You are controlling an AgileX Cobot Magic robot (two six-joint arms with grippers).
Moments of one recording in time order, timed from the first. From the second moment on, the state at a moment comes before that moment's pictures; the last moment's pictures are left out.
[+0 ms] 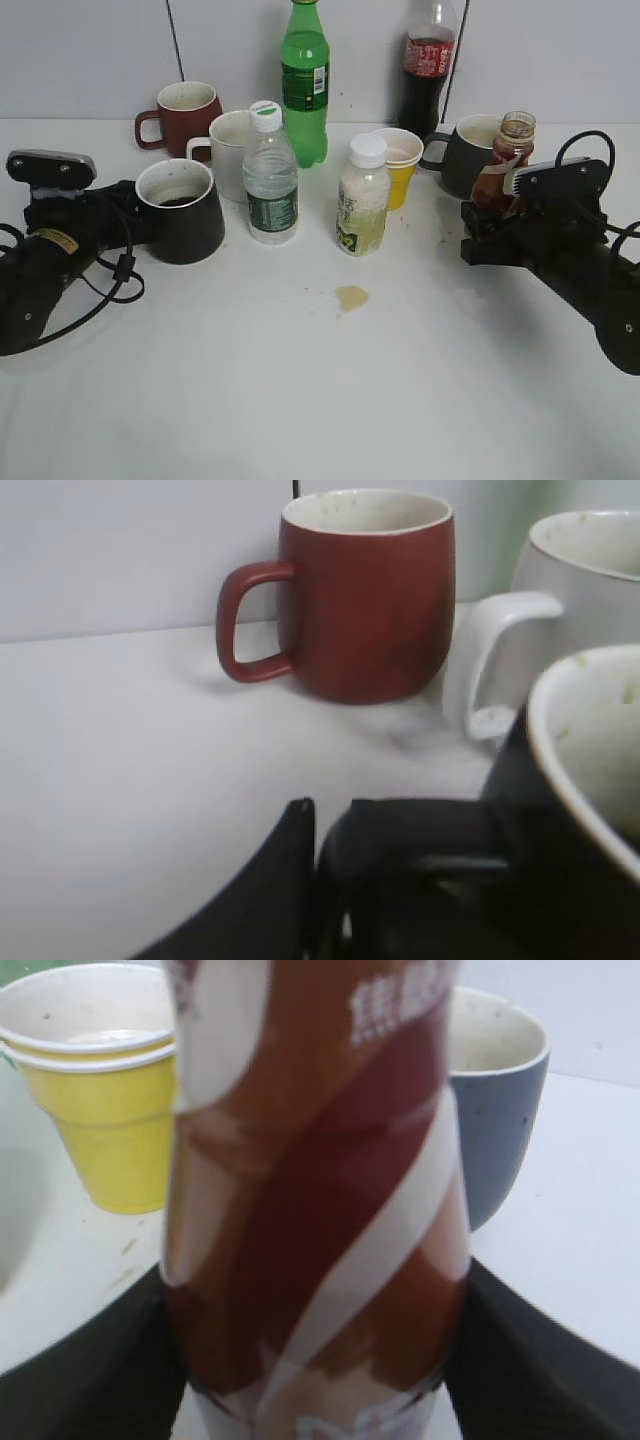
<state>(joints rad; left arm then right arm) -0.24 2.19 -0.71 -0.06 -1.17 -0.01 0.26 2.08 -0.55 0.06 -1.18 -0.11</state>
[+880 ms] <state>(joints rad) -0.24 2.02 -0.50 -0.06 -1.17 -0.01 0.26 2.15 -0.52 0.05 -1.18 -0.10</state>
